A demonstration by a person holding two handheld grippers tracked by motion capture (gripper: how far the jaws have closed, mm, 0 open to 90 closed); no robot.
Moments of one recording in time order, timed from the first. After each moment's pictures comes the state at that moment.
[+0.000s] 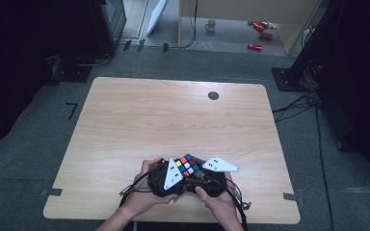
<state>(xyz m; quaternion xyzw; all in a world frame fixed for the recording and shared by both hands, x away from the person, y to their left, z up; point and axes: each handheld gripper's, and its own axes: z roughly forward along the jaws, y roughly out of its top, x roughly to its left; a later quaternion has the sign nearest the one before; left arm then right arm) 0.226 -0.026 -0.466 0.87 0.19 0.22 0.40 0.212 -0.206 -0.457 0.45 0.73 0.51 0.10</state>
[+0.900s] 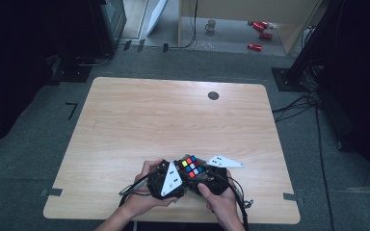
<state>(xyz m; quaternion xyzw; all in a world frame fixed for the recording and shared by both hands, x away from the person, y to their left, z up) 0.219 -0.024 -0.465 0.86 0.15 0.23 0.44 0.218 -0.215 -0.461 0.48 0.71 0.52 0.04</state>
